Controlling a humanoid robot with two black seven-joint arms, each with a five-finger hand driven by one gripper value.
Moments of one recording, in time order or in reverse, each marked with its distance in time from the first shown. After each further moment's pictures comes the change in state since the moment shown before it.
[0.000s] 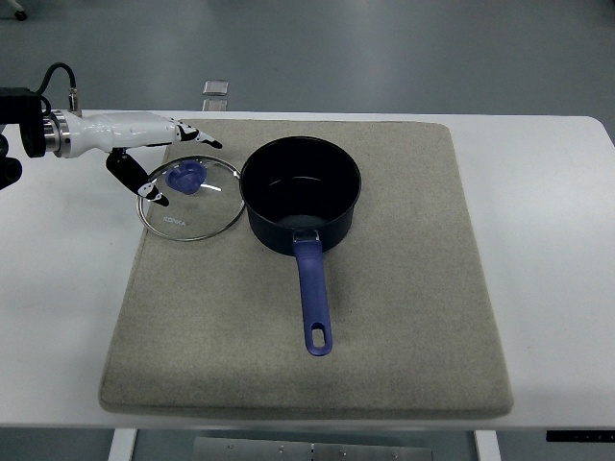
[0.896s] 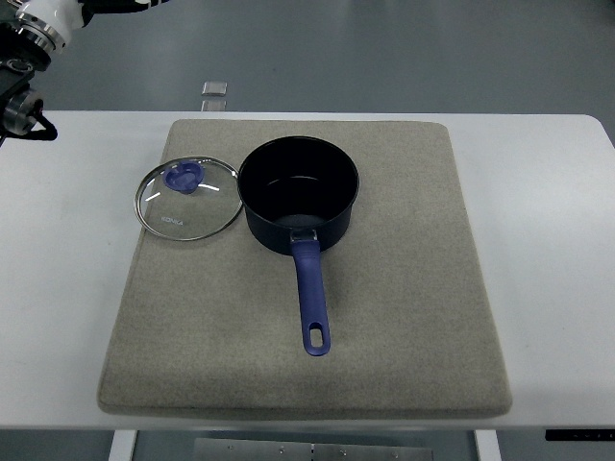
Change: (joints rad) left arm 0.006 -0.356 -0.313 0.570 -0.957 0.005 0.000; right arm 0.000 0.000 0.000 0.000 0.000 0.000 0.000
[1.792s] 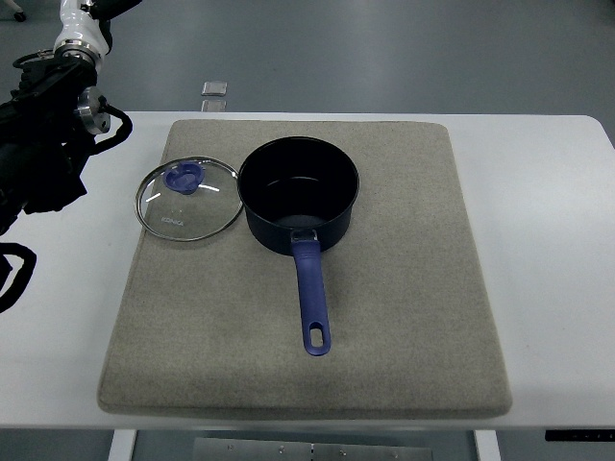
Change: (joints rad) left arm -0.013 -0.209 -0.002 0.183 -0.506 0.211 0.252; right arm 0.000 0.000 0.000 0.000 0.000 0.000 0.000
